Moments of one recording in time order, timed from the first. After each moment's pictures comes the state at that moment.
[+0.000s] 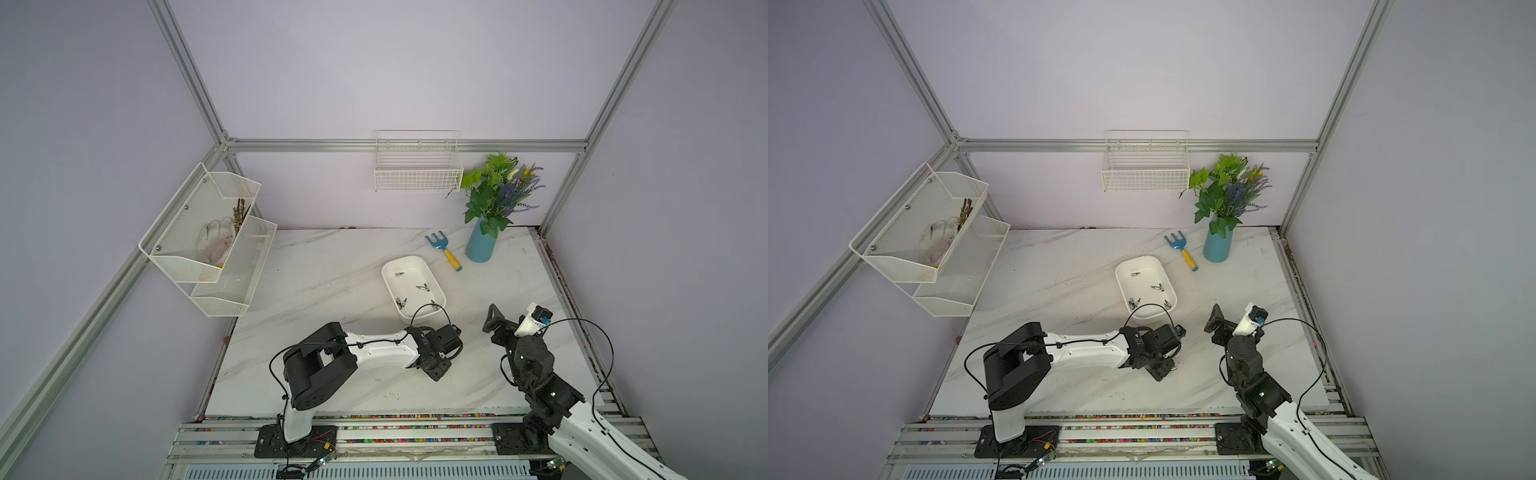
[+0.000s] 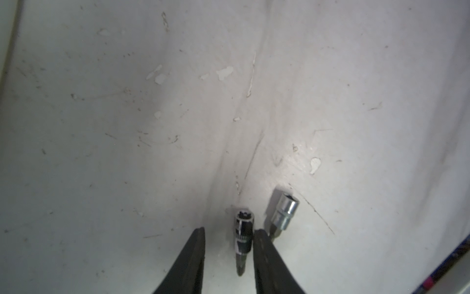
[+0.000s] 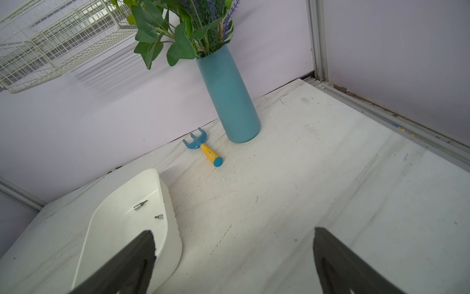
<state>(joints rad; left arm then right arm) -1.12 1.90 1.24 -0.52 -0.10 -0.30 0.52 0.54 0.23 0.10 0.62 0.54</state>
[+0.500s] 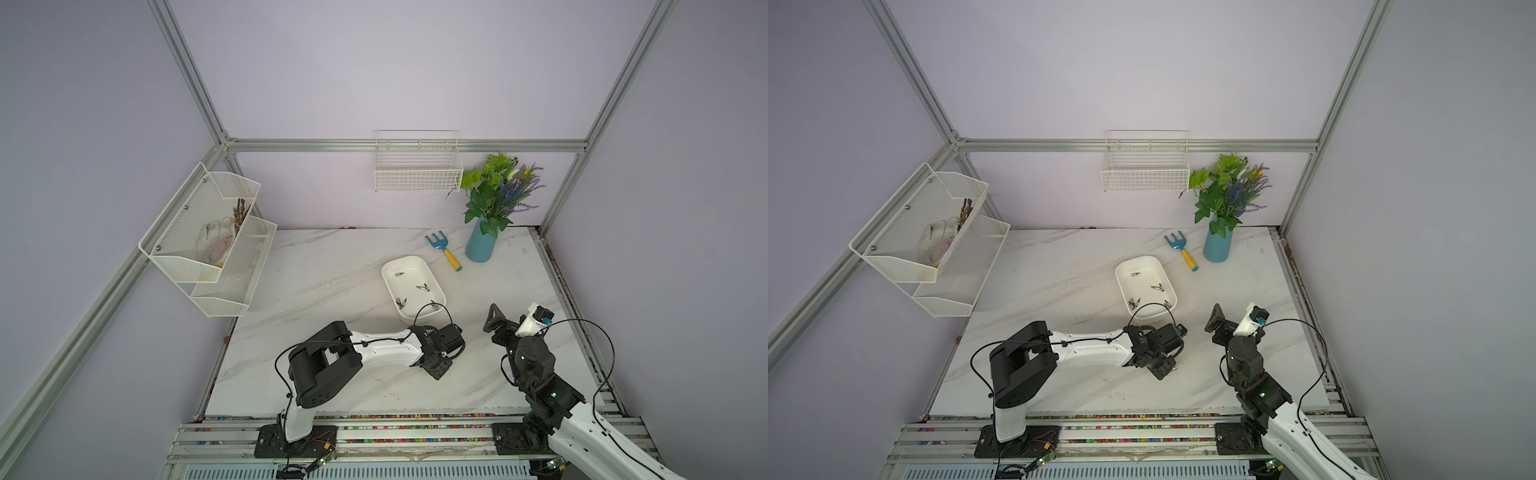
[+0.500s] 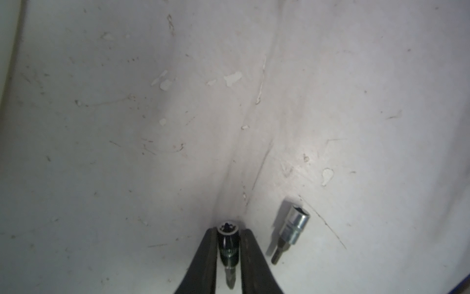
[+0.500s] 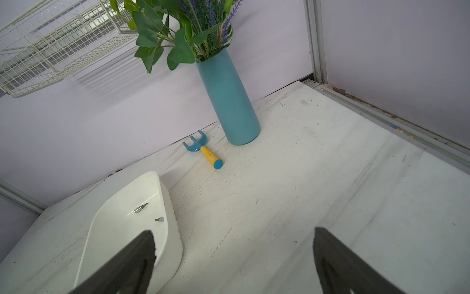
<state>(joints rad) -1.12 1.94 1.28 -0.56 -0.13 -0.30 0.52 0.53 0.23 0.10 0.62 0.54</state>
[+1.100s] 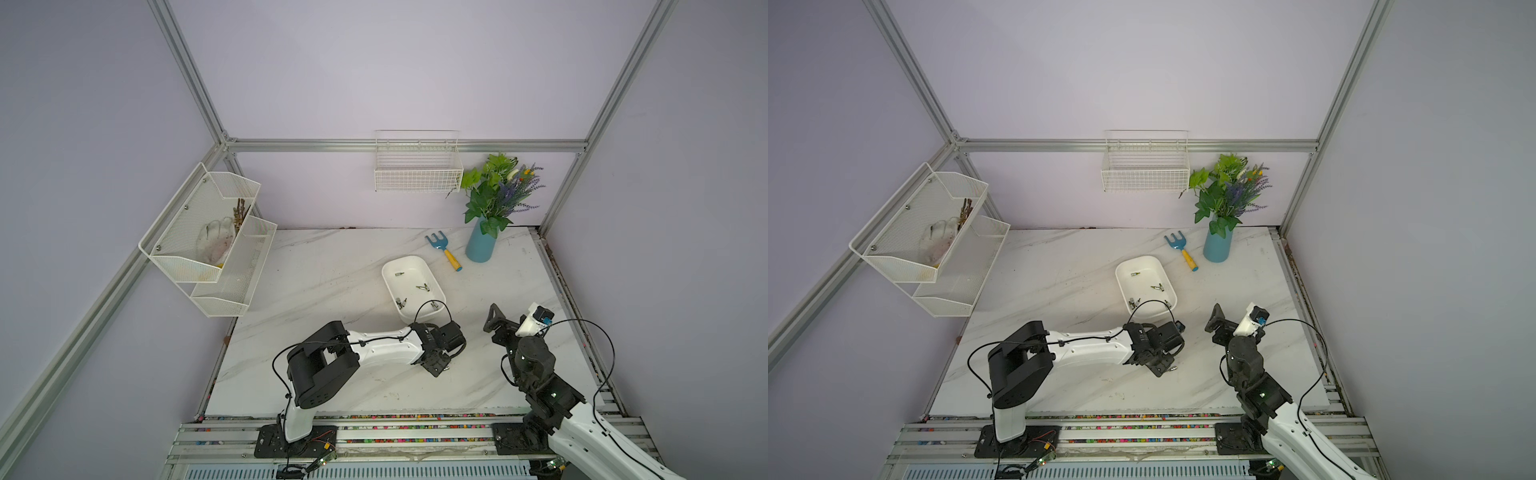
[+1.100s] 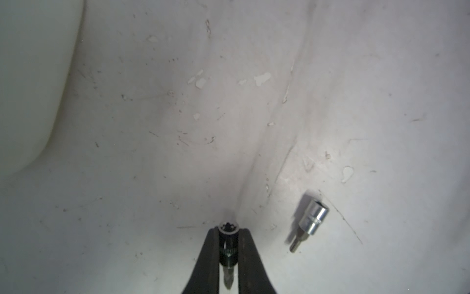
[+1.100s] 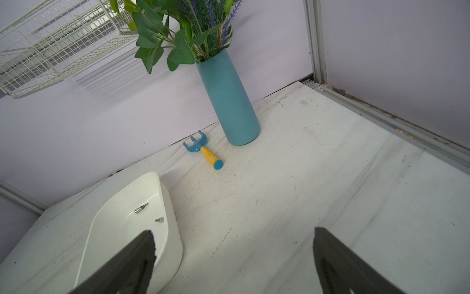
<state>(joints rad) -1.10 1.91 1.32 -0.63 -0.19 -0.31 0.52 0.53 0.23 0.10 0.62 0.54</state>
